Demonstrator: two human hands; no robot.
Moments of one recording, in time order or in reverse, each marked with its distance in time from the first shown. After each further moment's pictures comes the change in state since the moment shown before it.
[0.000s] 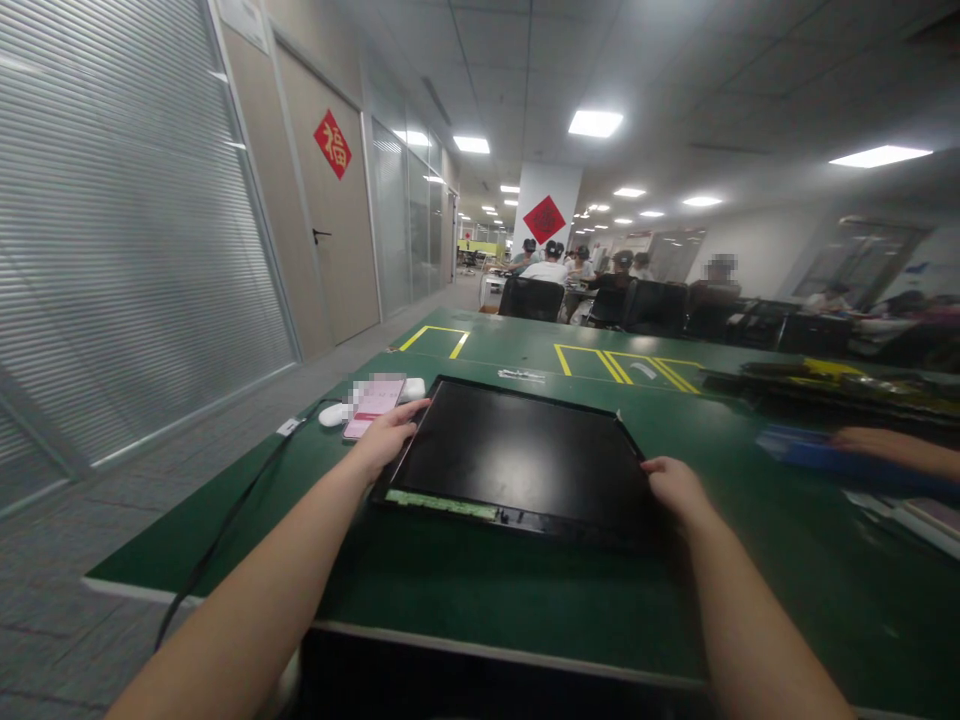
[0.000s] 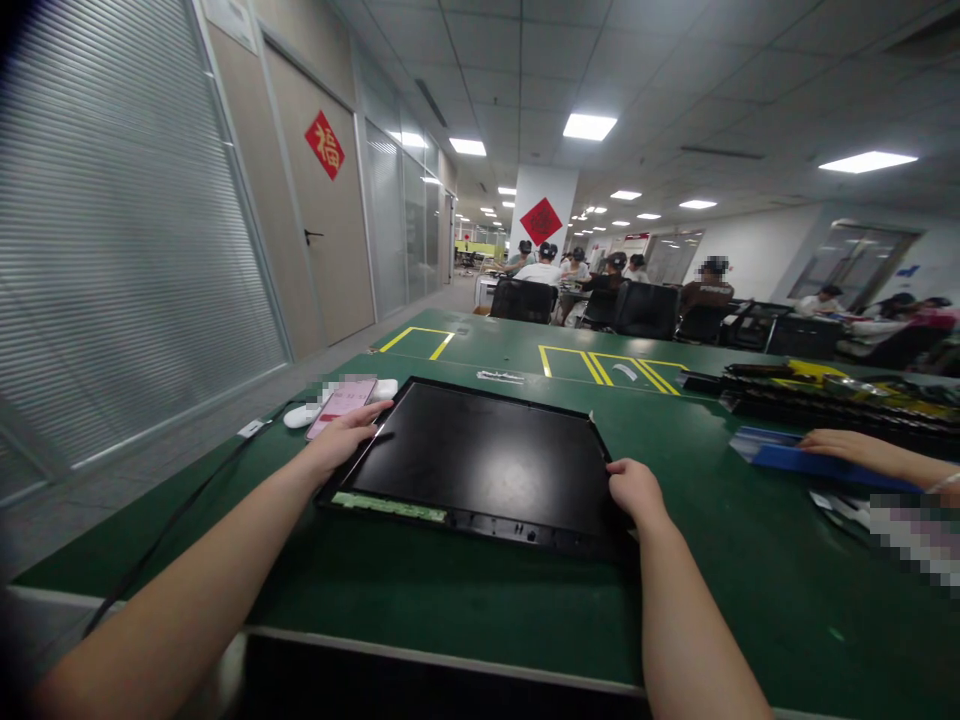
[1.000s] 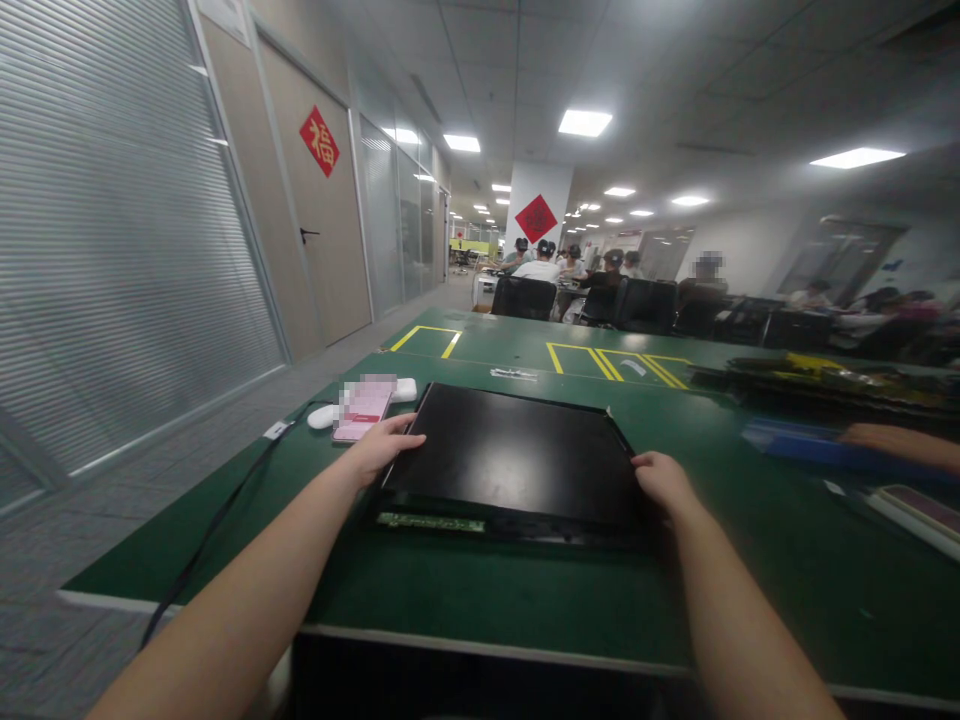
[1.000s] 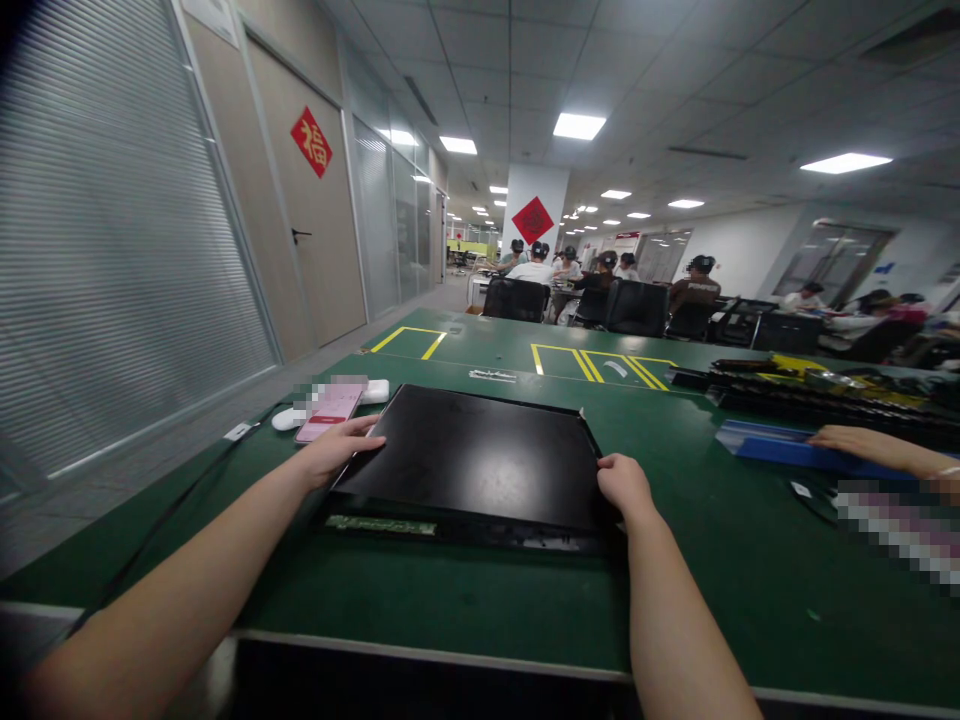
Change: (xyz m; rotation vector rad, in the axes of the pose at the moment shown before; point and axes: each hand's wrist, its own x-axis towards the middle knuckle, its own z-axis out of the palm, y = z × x) left_hand 0.001 -0.007 -0.003 -0.105 -0.151 -0.110; right_hand -0.007 -0.006 -0.003 -0.106 -0.001 -0.018
